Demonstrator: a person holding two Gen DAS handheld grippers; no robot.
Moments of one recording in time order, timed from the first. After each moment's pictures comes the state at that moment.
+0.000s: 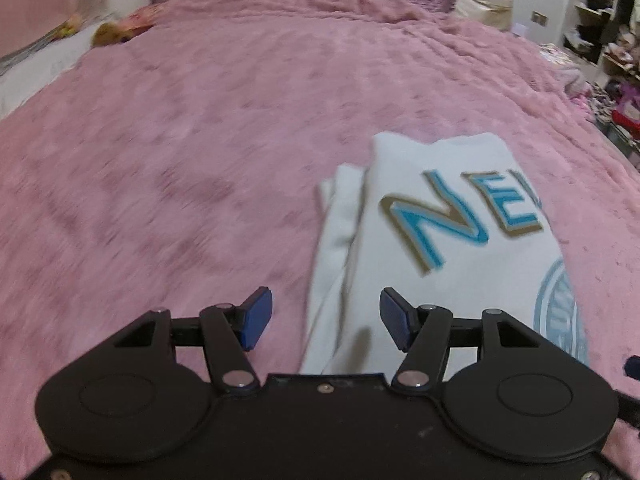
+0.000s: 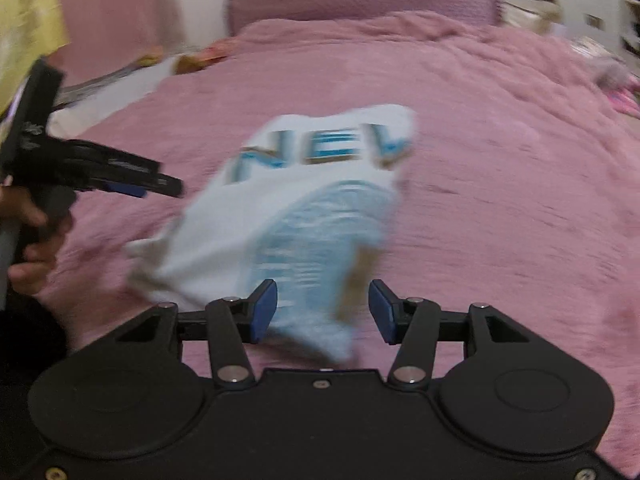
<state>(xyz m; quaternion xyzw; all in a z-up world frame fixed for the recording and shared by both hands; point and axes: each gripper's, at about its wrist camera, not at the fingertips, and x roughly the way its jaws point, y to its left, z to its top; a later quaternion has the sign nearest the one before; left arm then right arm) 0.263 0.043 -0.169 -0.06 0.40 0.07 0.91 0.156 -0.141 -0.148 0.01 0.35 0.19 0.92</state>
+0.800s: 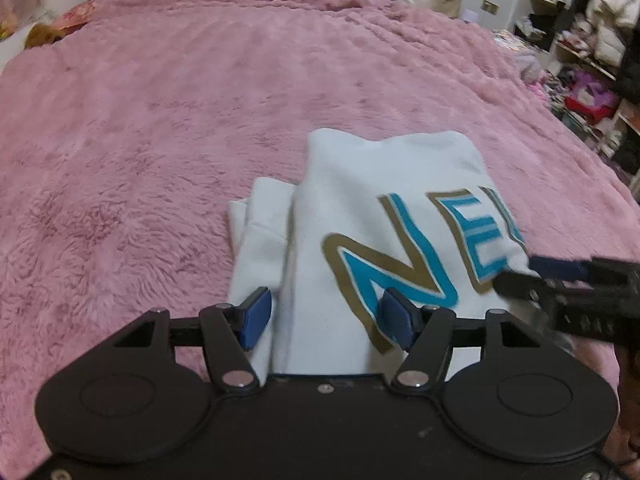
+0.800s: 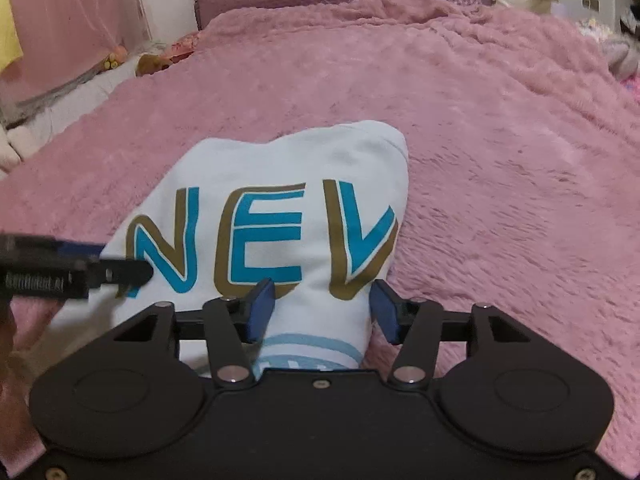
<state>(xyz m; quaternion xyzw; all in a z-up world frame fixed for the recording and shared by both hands) 0.341 0.034 -0.204 -0.08 0.40 -0.02 0.91 0.310 -0.111 -0.182 0.01 0.37 0.18 0.91</state>
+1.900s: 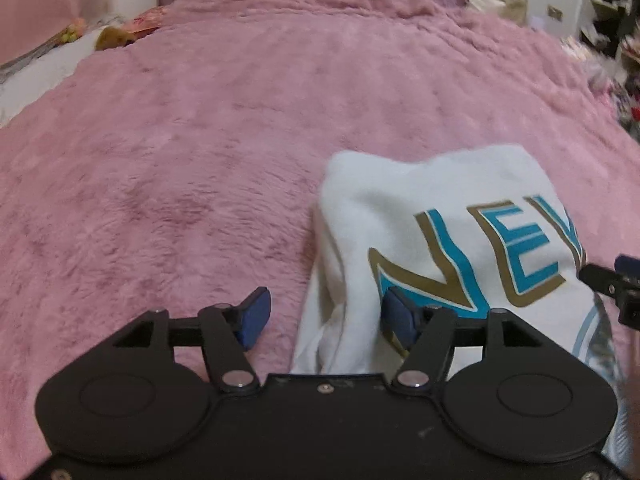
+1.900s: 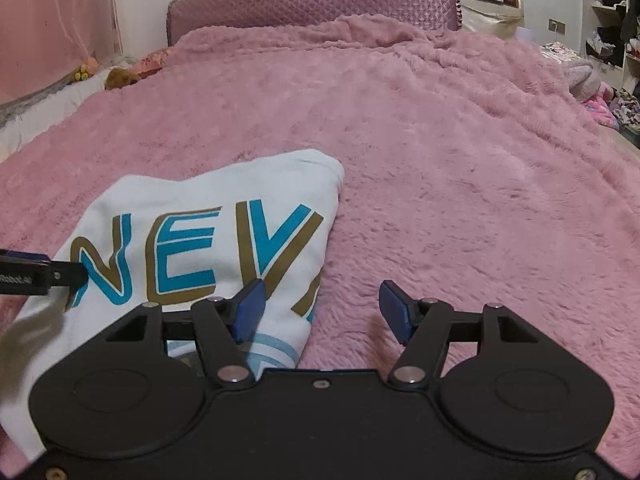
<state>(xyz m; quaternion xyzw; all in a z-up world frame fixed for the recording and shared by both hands) 0.314 0.036 -0.194 -0.05 0.39 0.11 0.91 0.299 -0.124 -0.172 0.00 0.33 0.13 0.93</state>
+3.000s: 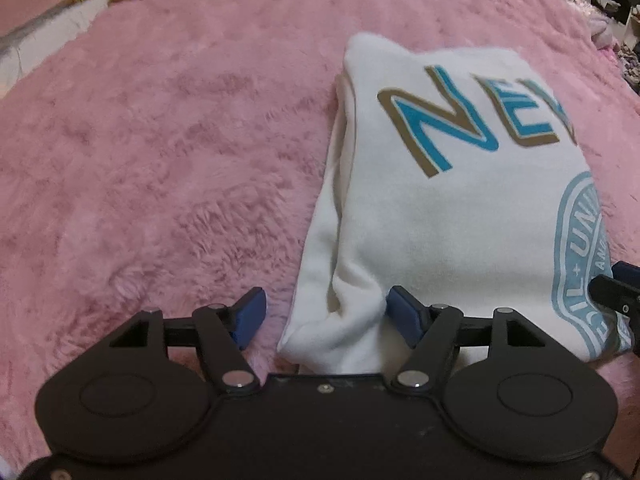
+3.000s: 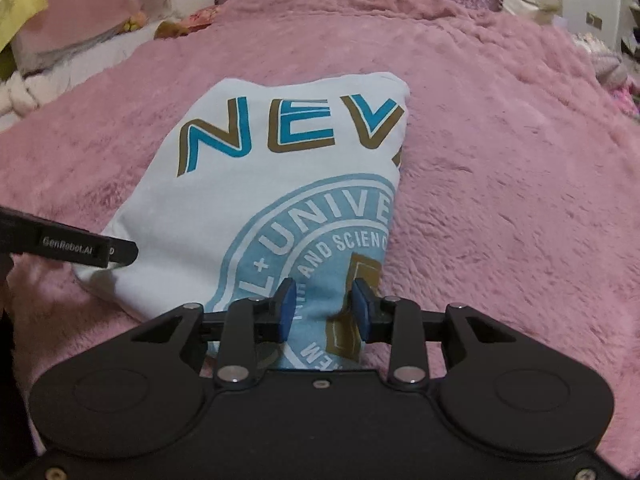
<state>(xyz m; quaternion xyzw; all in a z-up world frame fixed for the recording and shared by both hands) 0.223 0.008 -0.211 -0.04 0.46 0.12 0.88 0.196 -0.099 -0.184 -0.03 0.38 0.18 0.91</state>
